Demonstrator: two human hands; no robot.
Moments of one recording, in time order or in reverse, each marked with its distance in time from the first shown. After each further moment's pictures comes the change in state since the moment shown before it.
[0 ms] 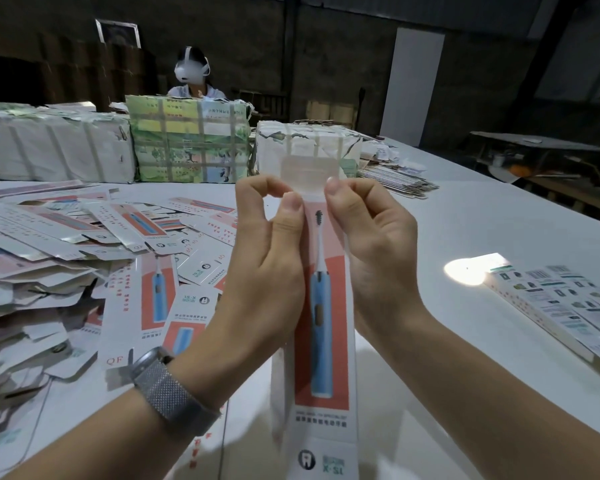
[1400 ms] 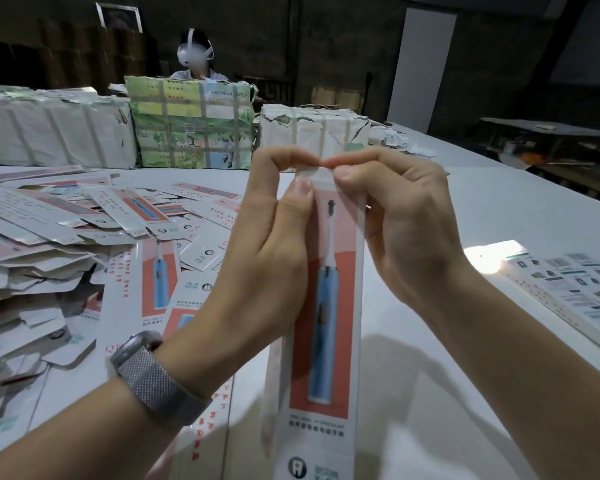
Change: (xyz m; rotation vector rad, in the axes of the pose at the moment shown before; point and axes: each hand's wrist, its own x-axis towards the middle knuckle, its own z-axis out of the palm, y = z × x) left_hand 0.000 -0.020 -0.006 0.048 -0.004 0.249; right_hand 0.017 -0.020 -0.013 -0.109 -0.210 0.024
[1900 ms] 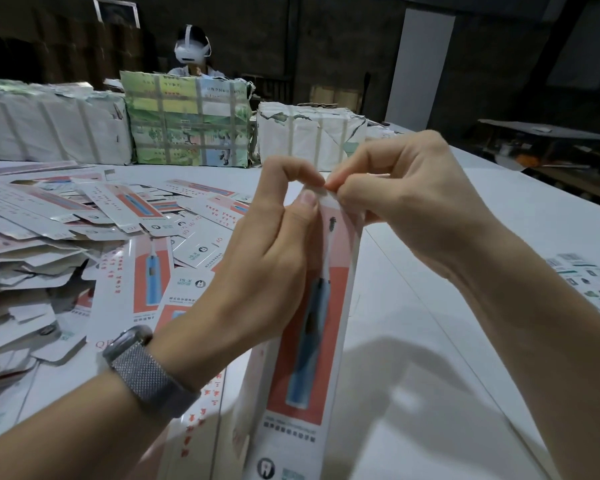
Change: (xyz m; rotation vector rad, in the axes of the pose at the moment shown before) left_hand 0.002 -0.006 -0.003 0.121 -0.067 -0.053; right_hand 0.011 -0.017 -0.020 -0.459 -0.152 -0.042
